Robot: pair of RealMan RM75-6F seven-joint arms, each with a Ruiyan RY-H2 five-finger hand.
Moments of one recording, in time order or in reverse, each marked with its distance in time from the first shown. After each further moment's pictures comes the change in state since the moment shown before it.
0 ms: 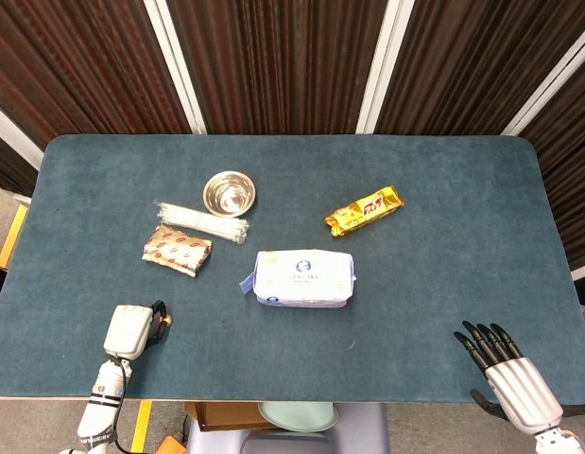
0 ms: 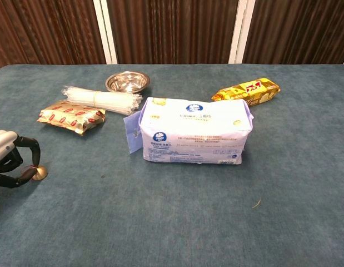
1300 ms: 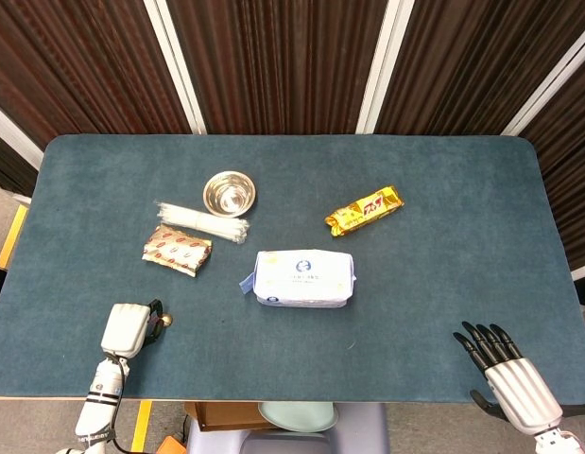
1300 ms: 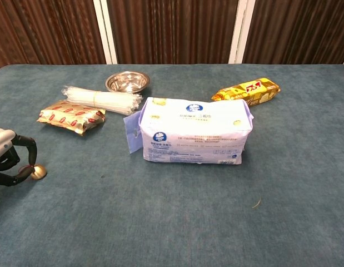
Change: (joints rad) left arm -0.009 0.024 0.000 -0.035 -0.032 -0.009 0.041; right arm -0.001 -0.001 -0.001 0.000 -0.002 0.001 -0.003
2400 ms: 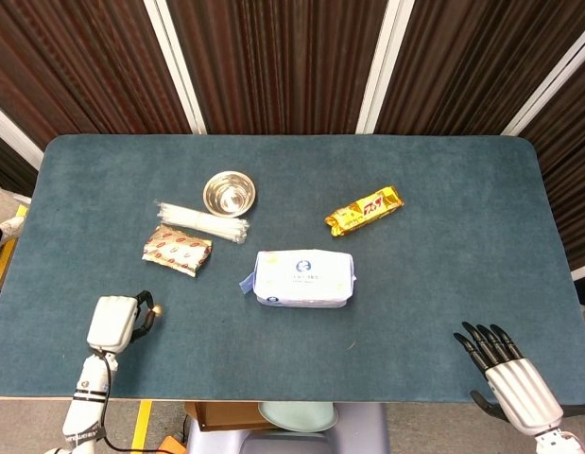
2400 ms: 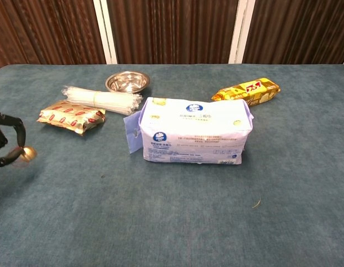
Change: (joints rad) left arm -0.001 0.107 -0.027 -0.171 -0.033 0.016 0.016; right arm -0.001 0.001 -0.002 0.004 -0.004 0.000 0.003
